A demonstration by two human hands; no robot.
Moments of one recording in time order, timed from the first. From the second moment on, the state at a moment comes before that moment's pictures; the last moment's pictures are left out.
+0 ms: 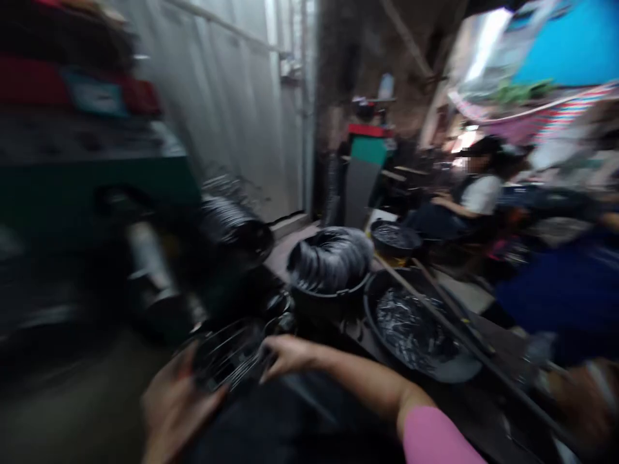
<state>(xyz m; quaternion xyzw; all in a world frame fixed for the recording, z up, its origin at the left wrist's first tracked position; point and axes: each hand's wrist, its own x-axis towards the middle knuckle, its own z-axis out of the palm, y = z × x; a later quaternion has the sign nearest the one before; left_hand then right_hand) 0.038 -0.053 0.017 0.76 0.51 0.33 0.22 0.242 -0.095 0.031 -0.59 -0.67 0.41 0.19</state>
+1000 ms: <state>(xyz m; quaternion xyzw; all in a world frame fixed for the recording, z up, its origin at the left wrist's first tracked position) 0.022 -0.051 0.018 0.74 0.55 0.35 0.17 0.215 -0.047 0.028 -0.37 -0.86 0.27 0.21</state>
